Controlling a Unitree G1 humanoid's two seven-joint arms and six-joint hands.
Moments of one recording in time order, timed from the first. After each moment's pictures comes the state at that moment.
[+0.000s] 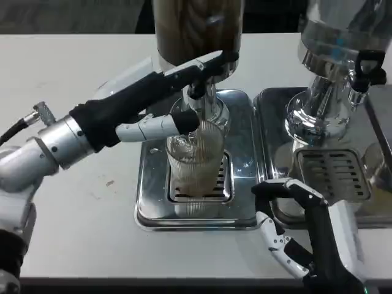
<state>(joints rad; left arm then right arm) -0.59 0.46 -0.09 0.74 -0.06 -0.83 -0.78 0.32 -0.09 0.25 0.07 -0.57 -0.43 -0.47</state>
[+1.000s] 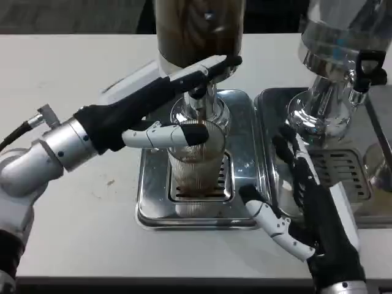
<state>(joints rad) -0.60 0.49 -0.16 0.77 0.04 -0.92 -0.62 0.28 -0.09 0.23 -0.01 -0.20 -0.44 -0.13</state>
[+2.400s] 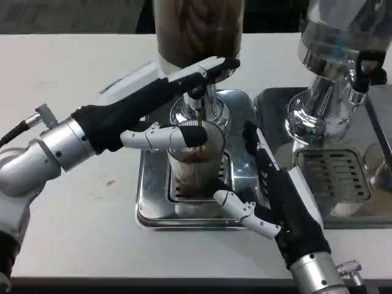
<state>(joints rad) -0.60 0.52 -0.18 0.76 0.05 -0.92 -0.60 0.11 -0.02 0.23 0.12 -0.21 -0.32 -0.03</state>
